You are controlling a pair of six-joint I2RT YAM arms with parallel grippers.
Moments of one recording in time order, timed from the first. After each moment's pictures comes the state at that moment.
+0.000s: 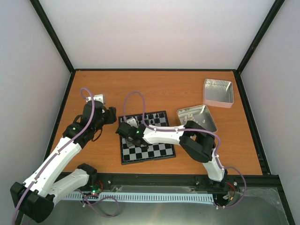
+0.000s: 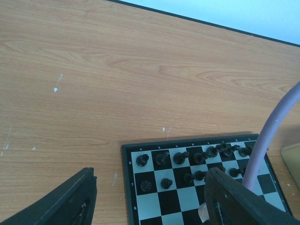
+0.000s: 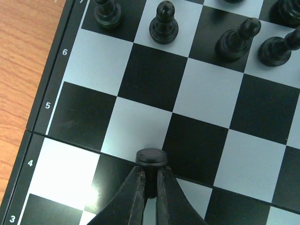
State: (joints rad) left arm -0.43 0.89 0.82 -0.56 -0.21 -0.46; right arm 1.17 2.07 1.47 -0.58 0.30 0.70
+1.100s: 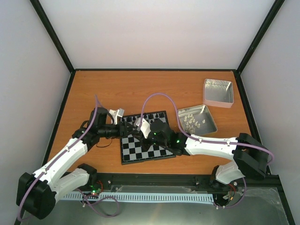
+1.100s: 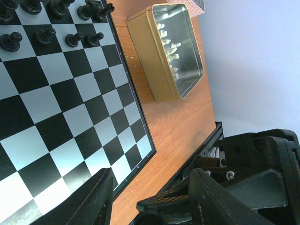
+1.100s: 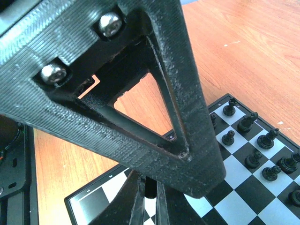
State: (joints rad) left arm -0.41 0.94 0.60 -0.34 0.69 -0.69; right arm 1.11 1.43 0.79 0.18 -0.07 0.08
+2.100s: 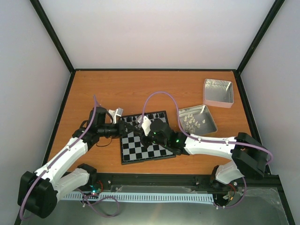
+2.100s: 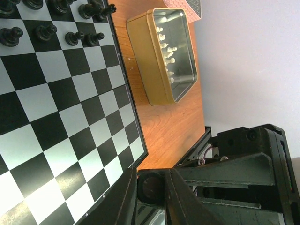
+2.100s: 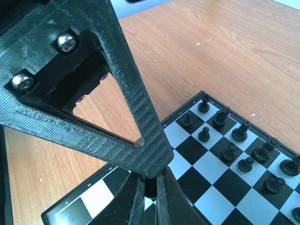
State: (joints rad) left arm -0.38 0.96 0.58 -0.30 0.74 -0.76; right arm 1.10 1.44 0.80 0.19 0.02 0.12
